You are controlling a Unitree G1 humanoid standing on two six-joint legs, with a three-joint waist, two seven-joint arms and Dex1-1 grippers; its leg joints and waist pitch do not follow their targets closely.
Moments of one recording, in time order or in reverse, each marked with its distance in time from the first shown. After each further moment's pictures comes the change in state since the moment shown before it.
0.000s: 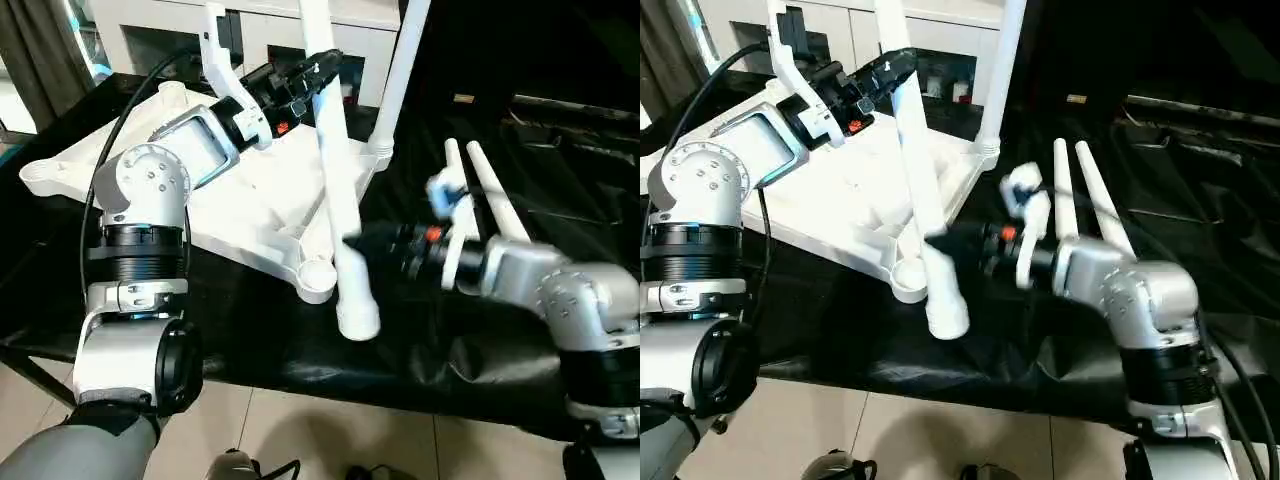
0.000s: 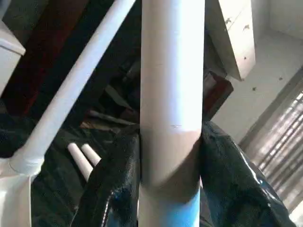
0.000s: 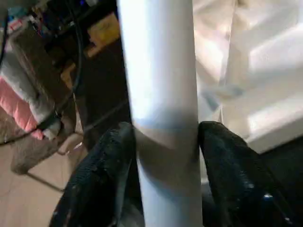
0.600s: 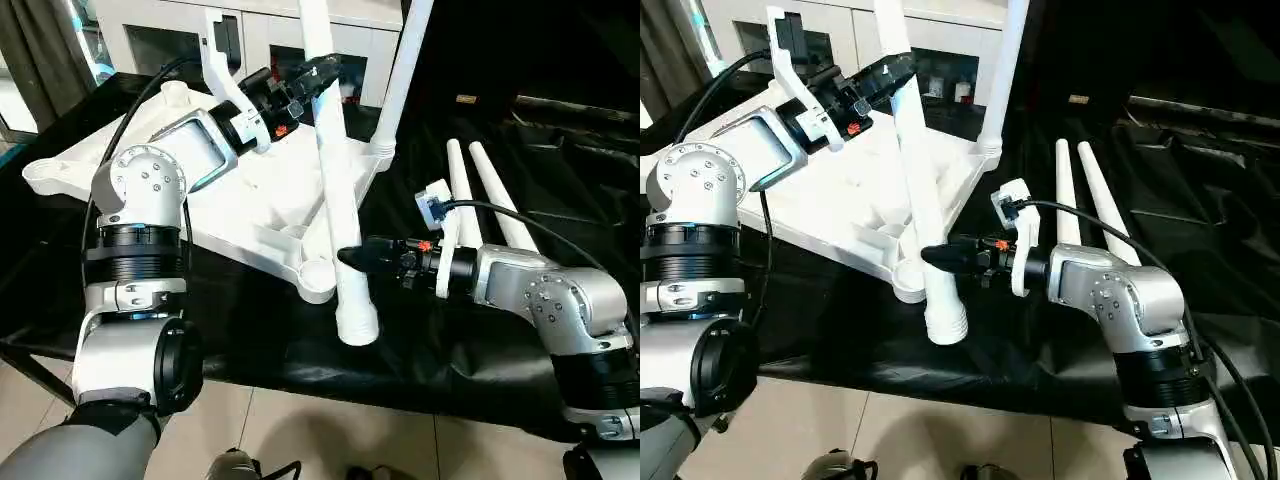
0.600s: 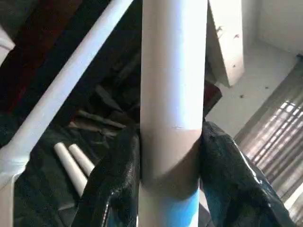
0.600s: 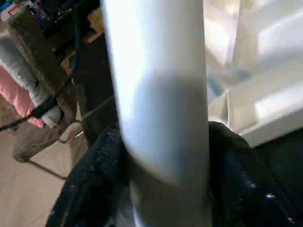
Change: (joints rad) left arm -0.013 -0.008 0.031 0.008 -0.051 0.034 0.002; right arm 0.018 -0.004 0.050 0.031 -0.030 -0.014 0.024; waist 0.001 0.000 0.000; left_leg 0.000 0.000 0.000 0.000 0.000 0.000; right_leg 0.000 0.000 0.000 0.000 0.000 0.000
